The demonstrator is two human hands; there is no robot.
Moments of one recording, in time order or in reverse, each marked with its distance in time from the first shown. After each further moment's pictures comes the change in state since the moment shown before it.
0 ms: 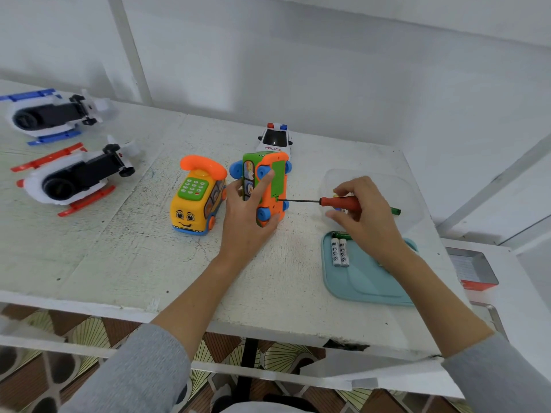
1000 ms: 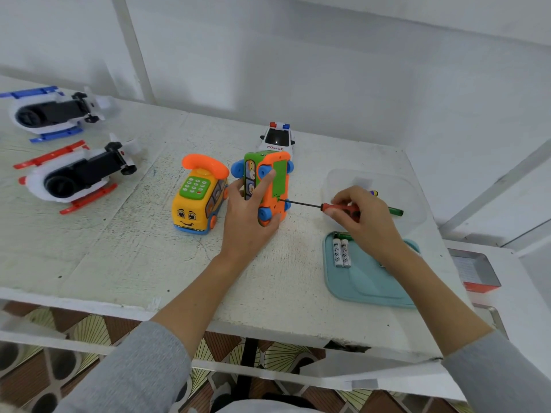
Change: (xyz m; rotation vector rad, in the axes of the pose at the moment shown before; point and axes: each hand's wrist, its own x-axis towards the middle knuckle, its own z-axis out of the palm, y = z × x) left_hand 0.000 0.005 -0.002 0.020 0.023 0.021; right_hand 0.003 0.006 0.004 -0.013 -0.064 0.027
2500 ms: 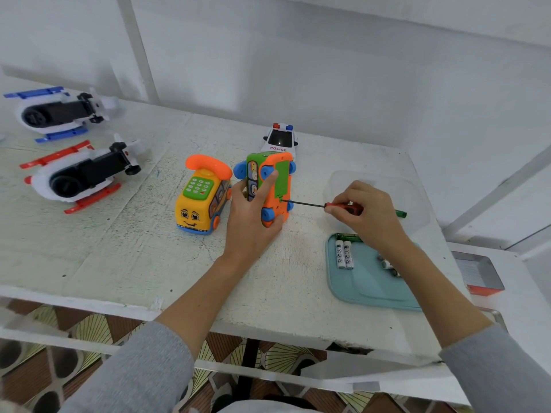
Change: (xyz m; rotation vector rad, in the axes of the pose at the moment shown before) left_hand 0.000 0.003 -0.002 0.006 -0.003 0.005; right_hand 0.013 0.003 0.000 -0.008 0.011 -0.037
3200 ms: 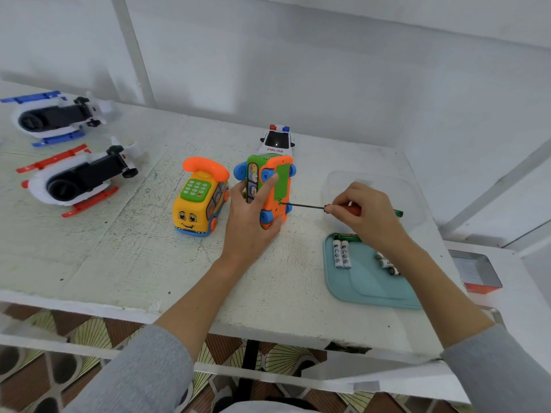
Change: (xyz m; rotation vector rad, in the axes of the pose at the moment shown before) left_hand -0.001 -0.003 0.003 -0.032 -0.017 0.013; right_hand -0.003 -0.004 -0.007 -0.007 -0.037 0.037
